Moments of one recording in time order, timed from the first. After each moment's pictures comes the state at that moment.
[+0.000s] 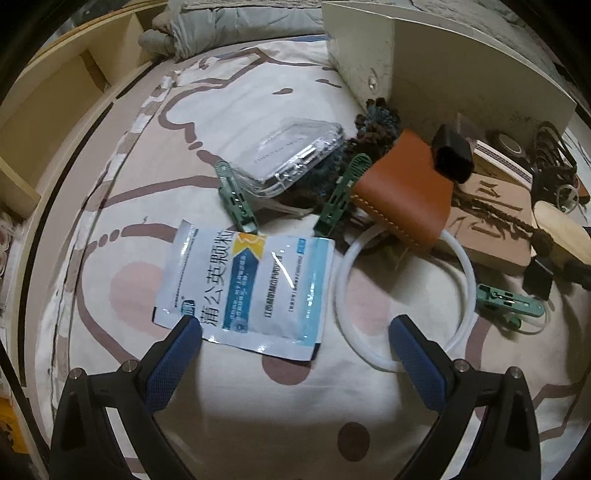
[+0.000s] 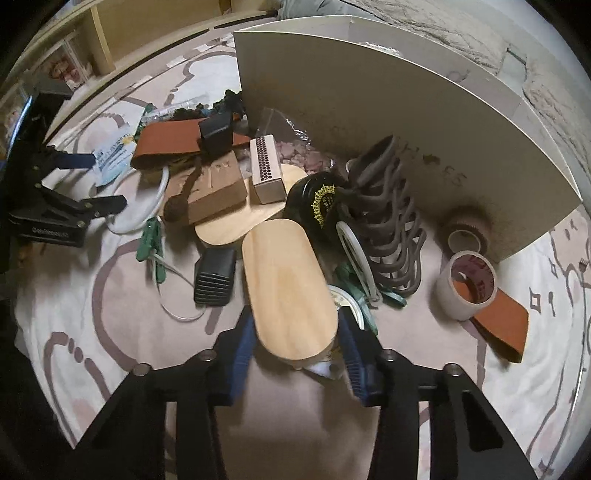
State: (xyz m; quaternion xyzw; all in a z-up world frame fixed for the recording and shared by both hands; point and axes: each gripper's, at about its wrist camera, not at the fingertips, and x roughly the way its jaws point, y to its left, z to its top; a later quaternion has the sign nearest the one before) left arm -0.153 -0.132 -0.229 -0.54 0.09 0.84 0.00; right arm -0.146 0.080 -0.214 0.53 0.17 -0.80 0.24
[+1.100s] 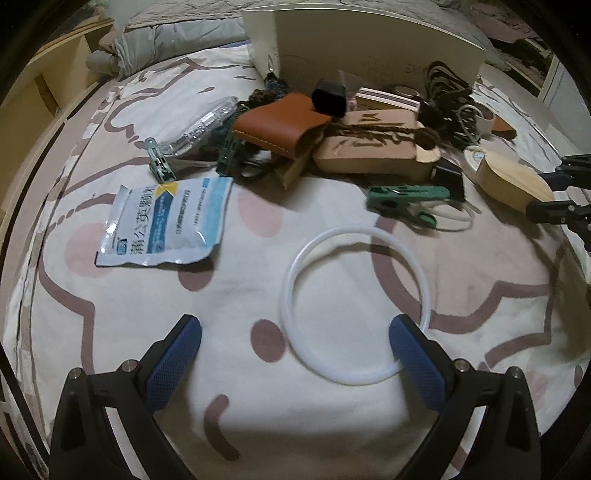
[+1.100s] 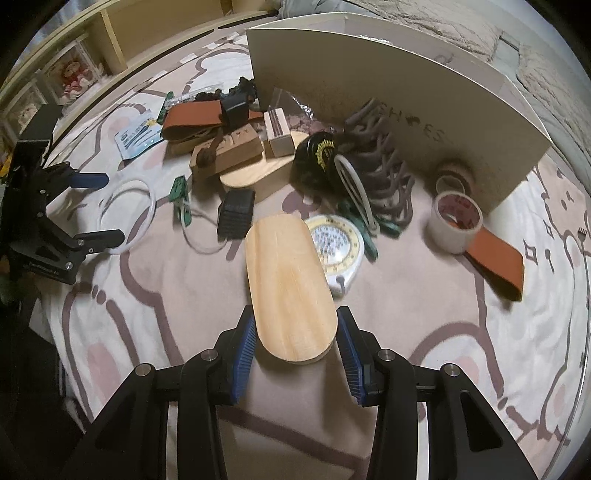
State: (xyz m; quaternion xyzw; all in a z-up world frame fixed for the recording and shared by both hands) left arm -0.086 -0.111 -0.235 -0.53 0.10 0.83 0.12; right arm -0.097 0.102 -0.206 0.54 0.15 -0.79 0.24
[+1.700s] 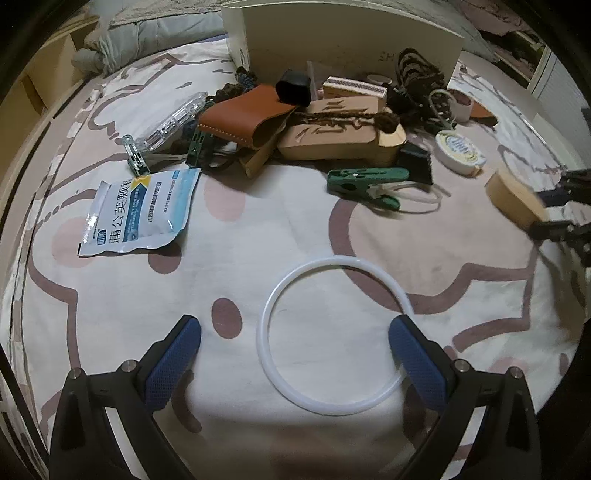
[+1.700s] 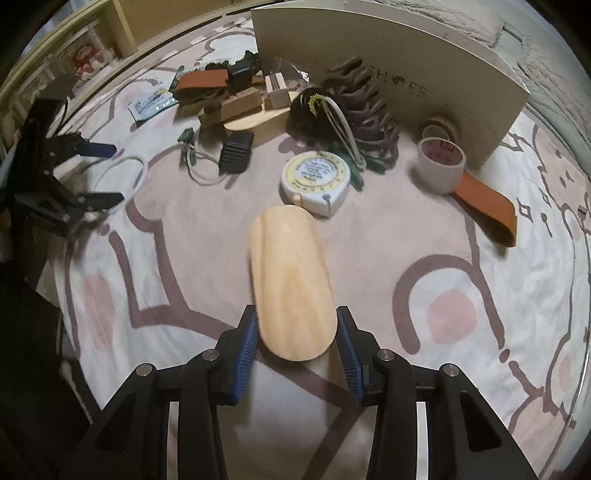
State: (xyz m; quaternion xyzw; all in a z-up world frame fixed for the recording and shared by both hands) left arm -0.074 -0.101 -0.231 -0.55 0.09 0.82 0.15; right arm -0.063 0.135 -0.216 0.56 0.16 -0.77 0.25
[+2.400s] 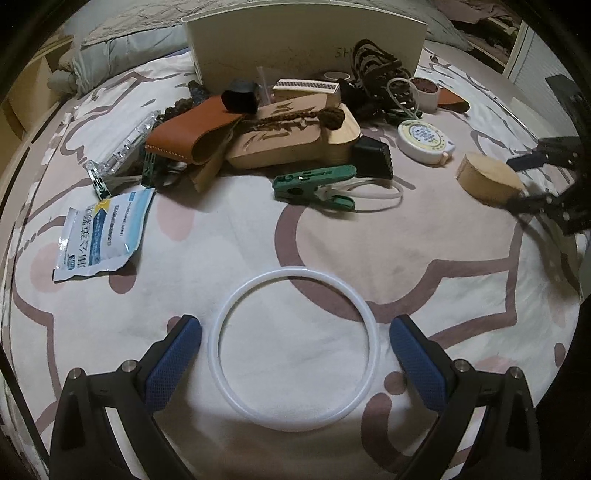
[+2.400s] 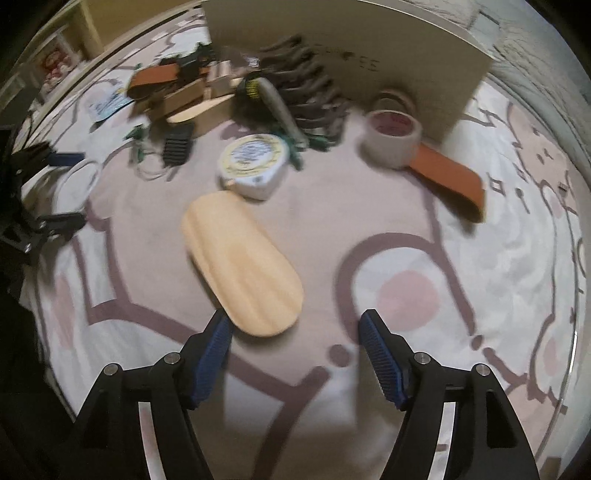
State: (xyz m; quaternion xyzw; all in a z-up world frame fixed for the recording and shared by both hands) left arm -0.071 -0.074 -0.237 -0.54 0.12 0.82 0.18; right arm -0.079 0.168 -0.225 0.58 0.16 -0.78 0.19
